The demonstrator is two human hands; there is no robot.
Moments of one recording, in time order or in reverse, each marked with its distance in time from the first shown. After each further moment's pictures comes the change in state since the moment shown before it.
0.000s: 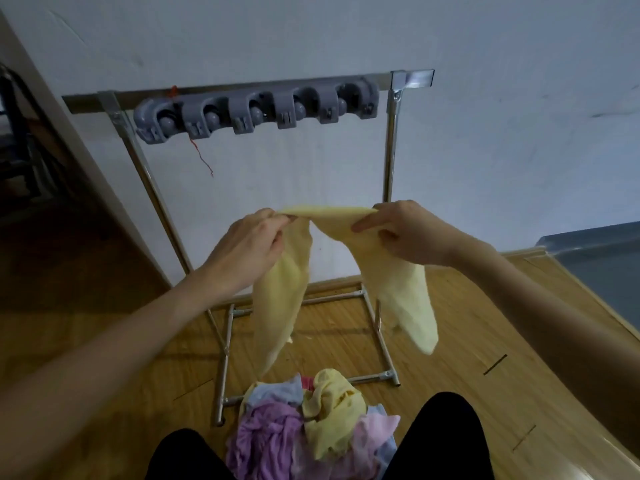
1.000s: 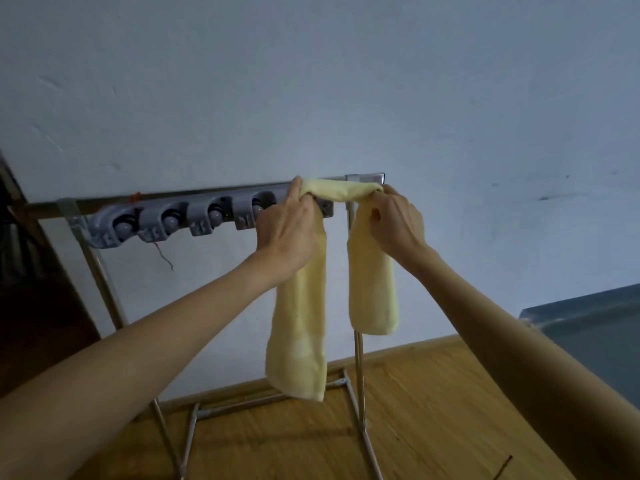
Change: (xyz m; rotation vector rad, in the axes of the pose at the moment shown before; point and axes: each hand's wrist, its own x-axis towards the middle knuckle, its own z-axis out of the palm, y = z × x) left_hand 0.186 0.087 -0.020 0.397 0.153 -0.163; right_hand 0.089 0.089 -0.083 -0.176 0.648 0.303
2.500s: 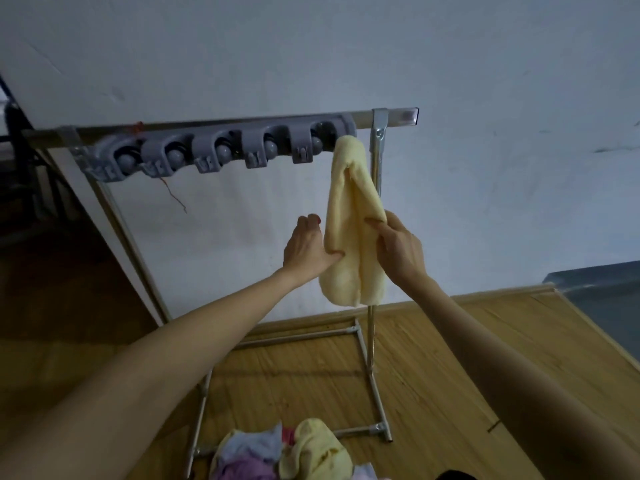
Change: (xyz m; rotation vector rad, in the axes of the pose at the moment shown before) left_hand -0.045 -0.005 0.170 -0.495 -0.203 -0.204; right_hand -0.093 0.048 0.121 0.104 -0.062 -0.142
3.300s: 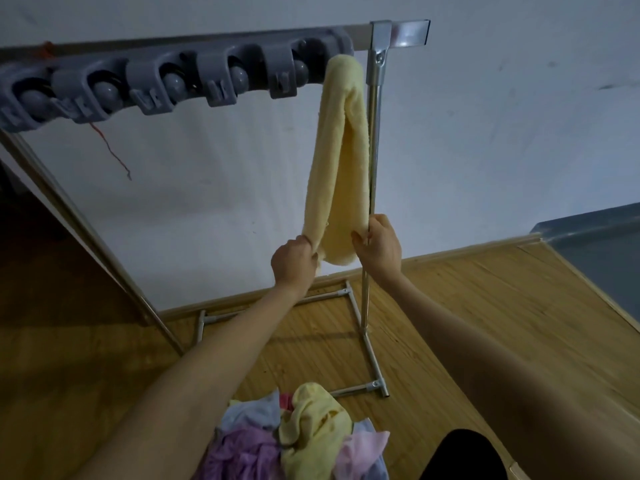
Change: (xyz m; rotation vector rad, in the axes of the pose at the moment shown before) left_hand -0.029 -0.059 0.097 0.197 -0.037 -0.072; right_hand -0.051 0.018 0.110 0.191 -0.061 0.454
